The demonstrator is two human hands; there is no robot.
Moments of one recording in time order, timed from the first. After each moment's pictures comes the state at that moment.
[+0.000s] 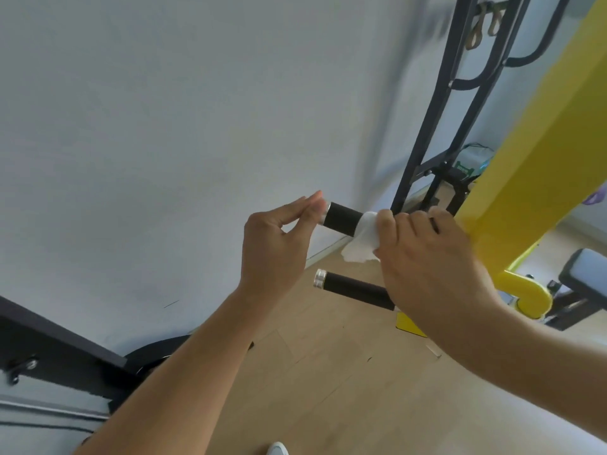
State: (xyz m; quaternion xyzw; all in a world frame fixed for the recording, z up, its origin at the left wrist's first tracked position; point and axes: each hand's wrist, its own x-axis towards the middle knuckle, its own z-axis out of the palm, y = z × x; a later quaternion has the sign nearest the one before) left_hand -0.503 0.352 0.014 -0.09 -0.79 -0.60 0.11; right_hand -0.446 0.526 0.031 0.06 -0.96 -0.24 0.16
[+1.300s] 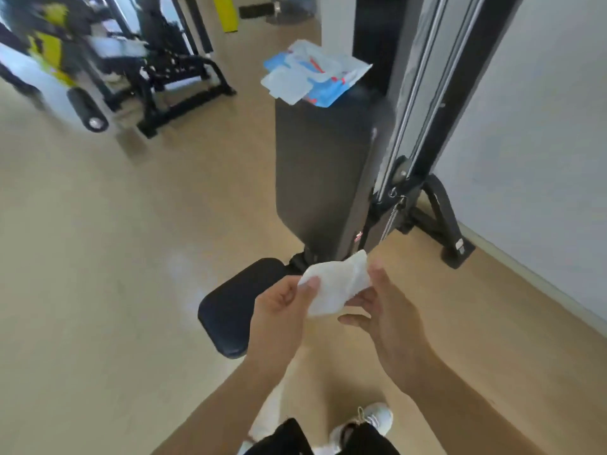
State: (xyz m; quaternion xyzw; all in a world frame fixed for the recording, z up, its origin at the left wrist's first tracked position) left_hand 0.080 0.479 -0.094 0.57 -0.47 -0.58 0.35; right_hand -0.067 0.511 -0.101 0.22 -0.58 0.54 -0.58
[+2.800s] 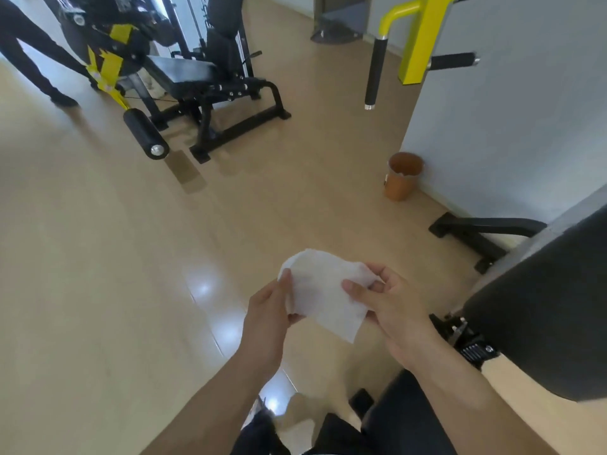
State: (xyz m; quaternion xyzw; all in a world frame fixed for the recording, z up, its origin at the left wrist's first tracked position) left_hand 0.517 0.062 -0.099 0.57 -0.37 -0.64 0.36; right_hand 0.336 0.089 -0.094 0.20 -0.60 0.48 -0.61
